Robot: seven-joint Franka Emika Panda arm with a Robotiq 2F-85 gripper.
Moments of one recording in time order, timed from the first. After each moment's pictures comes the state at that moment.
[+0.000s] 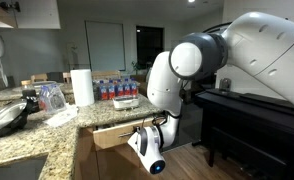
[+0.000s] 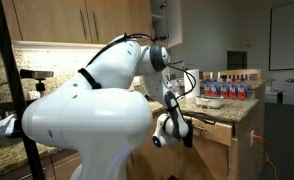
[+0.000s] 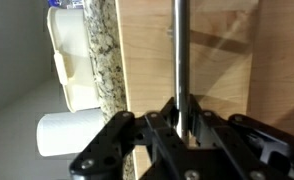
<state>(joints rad) 0.52 0.94 -0.10 -1.89 -2.60 1.97 1.58</state>
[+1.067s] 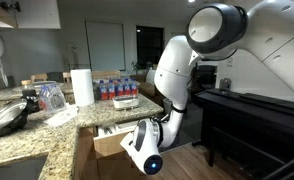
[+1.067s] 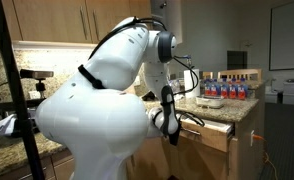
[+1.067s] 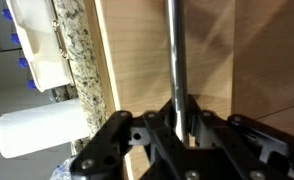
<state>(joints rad) 0.28 0.79 0.23 -2.04 -2.55 2.08 1.39</state>
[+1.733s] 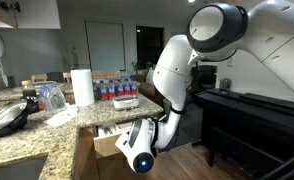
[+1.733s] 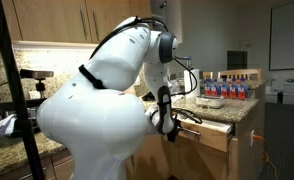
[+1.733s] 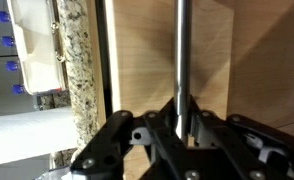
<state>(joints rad) 0.26 0.80 0.28 -2.01 -2.40 2.09 1.17</state>
